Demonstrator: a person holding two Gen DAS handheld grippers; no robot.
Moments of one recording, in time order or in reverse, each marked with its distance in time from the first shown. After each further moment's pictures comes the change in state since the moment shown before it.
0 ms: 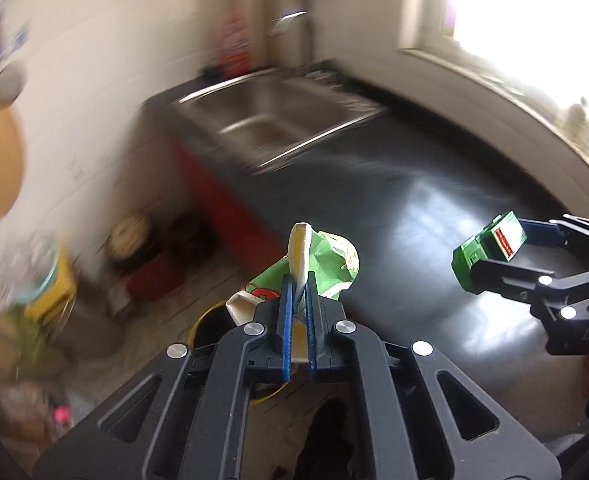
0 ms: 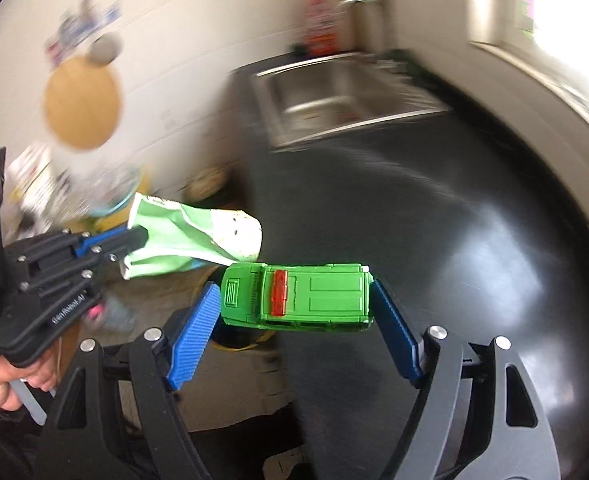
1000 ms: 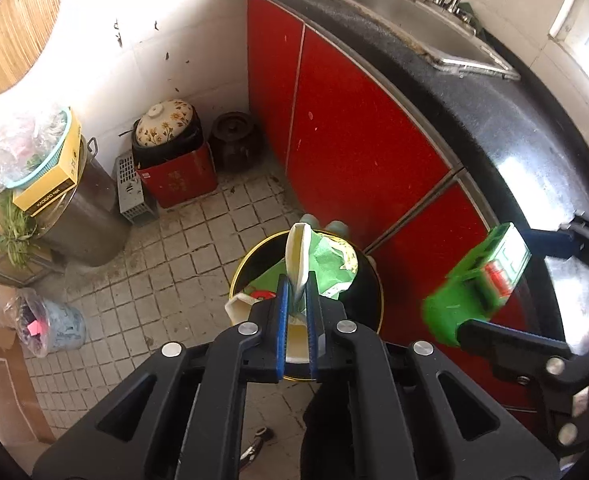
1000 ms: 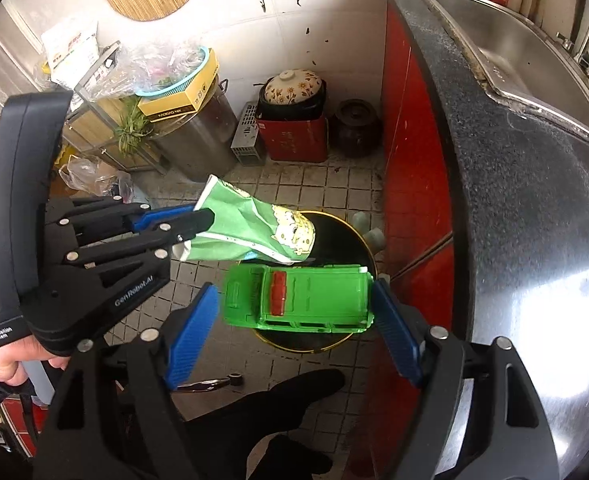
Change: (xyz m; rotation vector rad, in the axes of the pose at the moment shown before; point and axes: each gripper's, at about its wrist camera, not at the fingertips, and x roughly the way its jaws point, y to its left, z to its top) left arm 0.157 0.148 -0.058 -0.245 0.249 0.043; right arm 0.208 0.111 0.035 -0.267 0.290 0.098
